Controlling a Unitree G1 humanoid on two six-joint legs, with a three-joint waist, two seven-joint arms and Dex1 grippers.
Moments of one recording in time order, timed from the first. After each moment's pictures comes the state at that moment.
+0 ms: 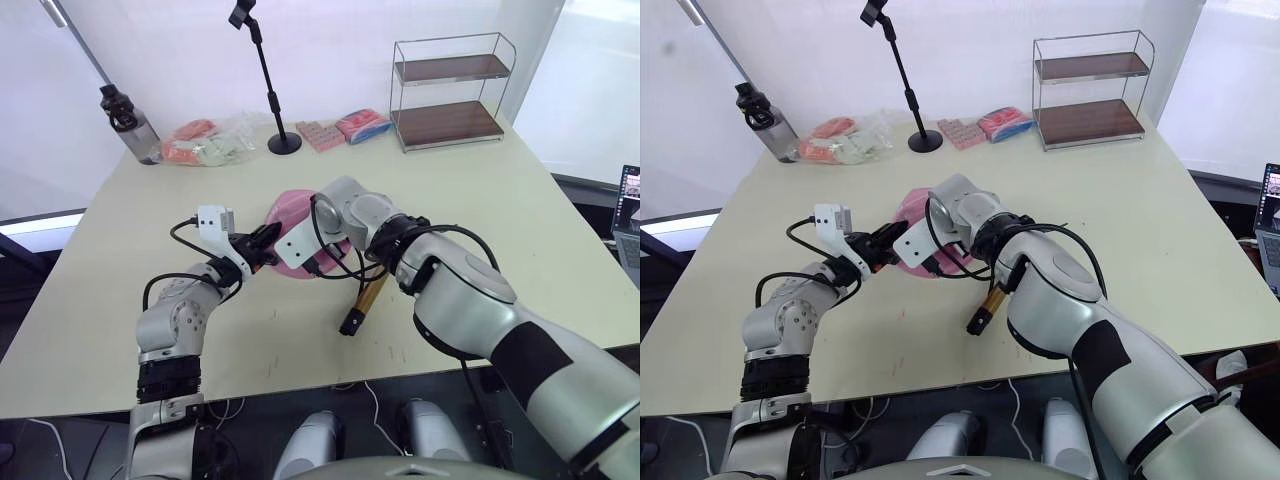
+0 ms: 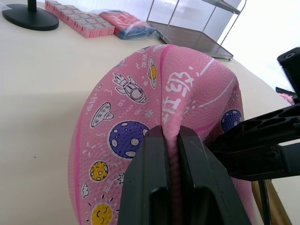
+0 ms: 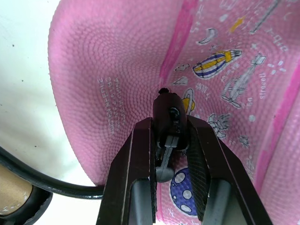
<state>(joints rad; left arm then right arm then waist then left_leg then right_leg) -0.32 0.36 0.27 0.08 -0.53 0.61 -0.55 -1.42 0.18 0.82 1.27 -0.76 -0.09 0.91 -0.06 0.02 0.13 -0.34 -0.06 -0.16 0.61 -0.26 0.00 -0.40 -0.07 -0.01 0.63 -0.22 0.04</state>
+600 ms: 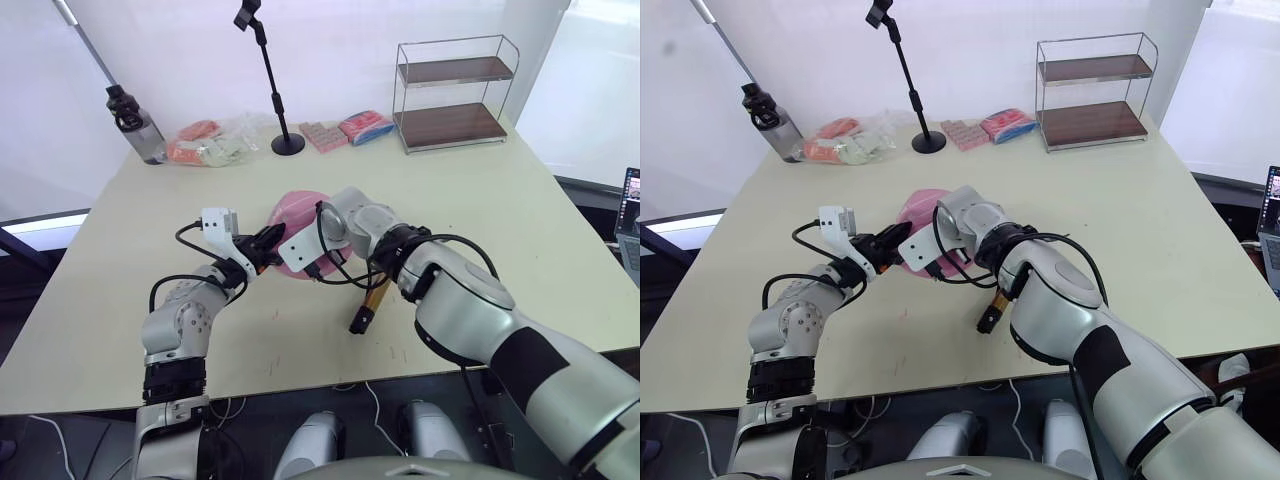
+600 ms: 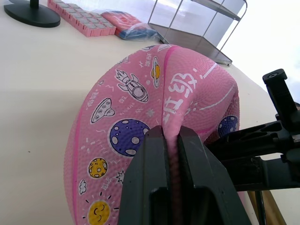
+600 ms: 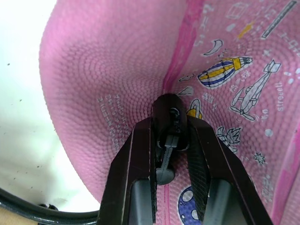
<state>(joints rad) -0.31 0.33 0.27 0.06 -0.55 0.62 -0.52 -1.36 0.18 0.80 1.27 -0.74 -0.05 0.84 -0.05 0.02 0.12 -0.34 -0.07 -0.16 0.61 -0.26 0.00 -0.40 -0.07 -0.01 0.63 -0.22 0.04</state>
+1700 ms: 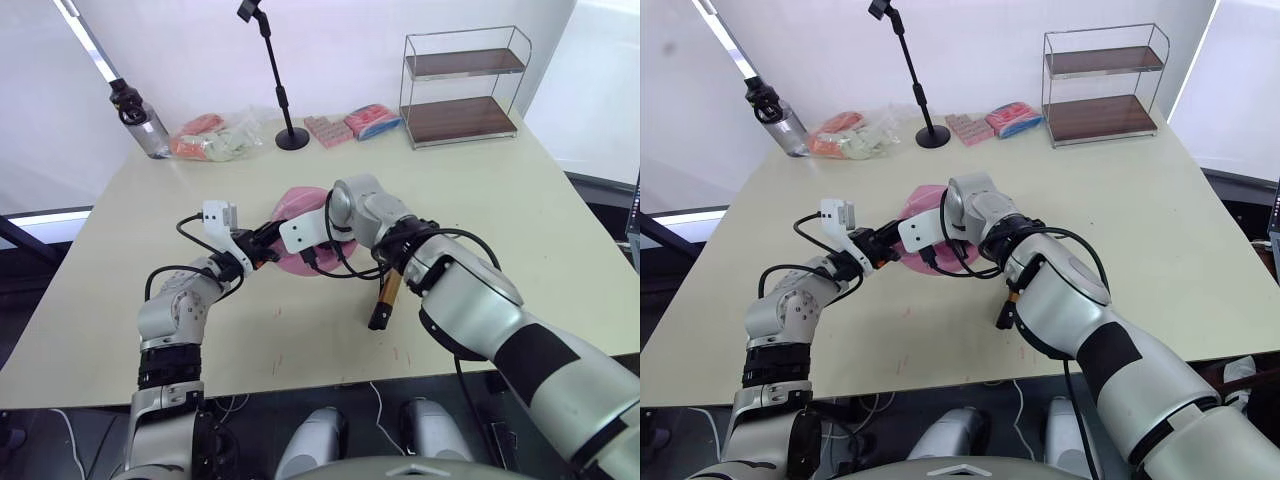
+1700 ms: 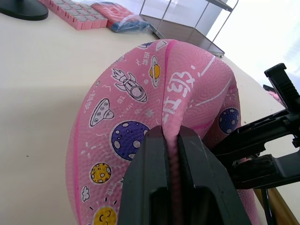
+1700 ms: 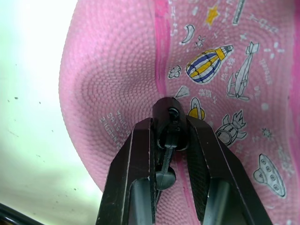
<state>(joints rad) -0.40 0.38 0.26 0.19 -0.51 0.62 -0.65 -1.36 0.13 0.62 1.15 -0.64 0.10 1.04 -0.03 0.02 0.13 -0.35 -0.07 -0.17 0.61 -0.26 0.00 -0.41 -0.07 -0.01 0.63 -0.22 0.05</state>
